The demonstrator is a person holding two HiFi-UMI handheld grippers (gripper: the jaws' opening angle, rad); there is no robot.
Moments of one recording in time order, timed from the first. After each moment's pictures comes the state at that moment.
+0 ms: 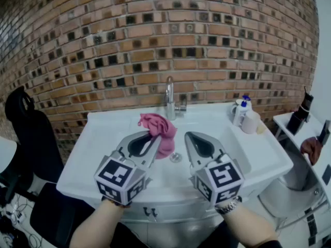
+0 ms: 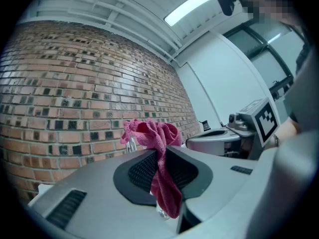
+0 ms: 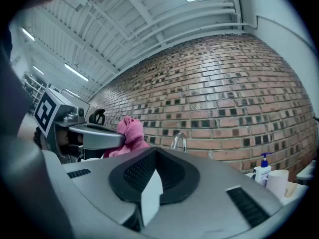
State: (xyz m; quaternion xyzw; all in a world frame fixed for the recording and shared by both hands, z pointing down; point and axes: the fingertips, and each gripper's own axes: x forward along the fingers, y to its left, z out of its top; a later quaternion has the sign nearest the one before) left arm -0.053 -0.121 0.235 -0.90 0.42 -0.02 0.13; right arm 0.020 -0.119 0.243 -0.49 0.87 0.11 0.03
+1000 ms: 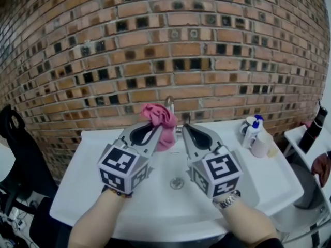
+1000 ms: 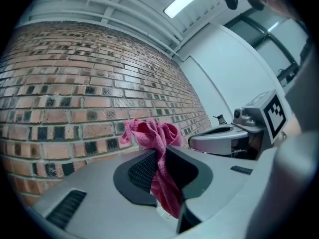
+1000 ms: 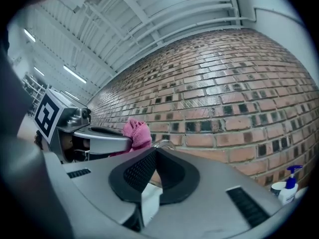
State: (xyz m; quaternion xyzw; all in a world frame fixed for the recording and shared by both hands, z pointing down) left arm -0.031 -0.270 0.193 -0.89 0.43 -0.03 0.16; right arm 0.035 -0.260 0.200 -0.48 0.87 0.12 0.05
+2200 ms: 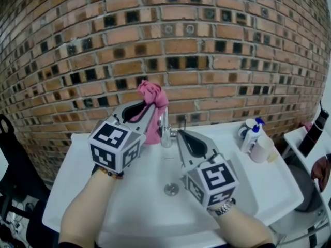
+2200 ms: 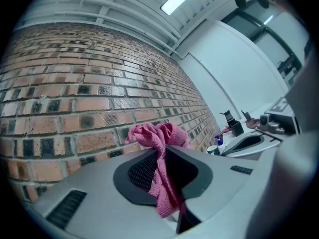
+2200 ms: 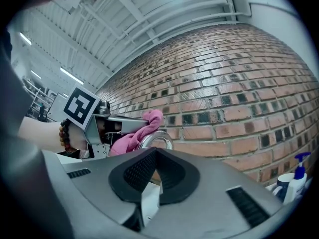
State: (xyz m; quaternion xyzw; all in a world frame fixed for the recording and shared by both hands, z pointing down) left arm -0.025 -0.345 0.155 -0.88 0.44 -0.04 0.19; right arm 0.038 -0.286 0.217 -0.48 0.87 0.09 0.05
